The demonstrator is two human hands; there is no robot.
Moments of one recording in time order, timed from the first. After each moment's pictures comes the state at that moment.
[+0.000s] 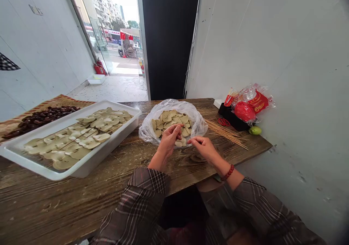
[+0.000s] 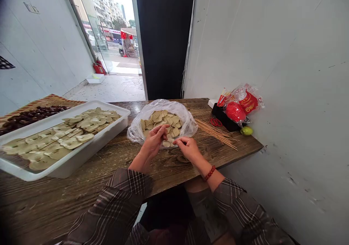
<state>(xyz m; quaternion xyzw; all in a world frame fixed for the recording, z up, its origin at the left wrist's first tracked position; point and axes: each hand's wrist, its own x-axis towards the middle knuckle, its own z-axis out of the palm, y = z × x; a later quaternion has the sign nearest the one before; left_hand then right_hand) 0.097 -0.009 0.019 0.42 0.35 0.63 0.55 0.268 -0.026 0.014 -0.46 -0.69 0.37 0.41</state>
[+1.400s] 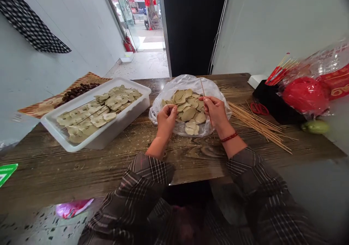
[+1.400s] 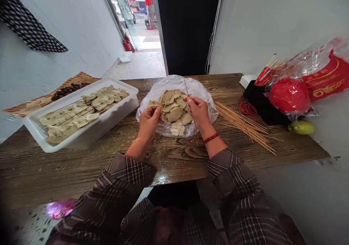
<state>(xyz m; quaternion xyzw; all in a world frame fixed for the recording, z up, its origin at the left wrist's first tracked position) 0.070 0.007 0.004 0.43 0.55 0.65 0.28 0.242 0.081 0.016 -0.37 -0.52 0.55 0.54</state>
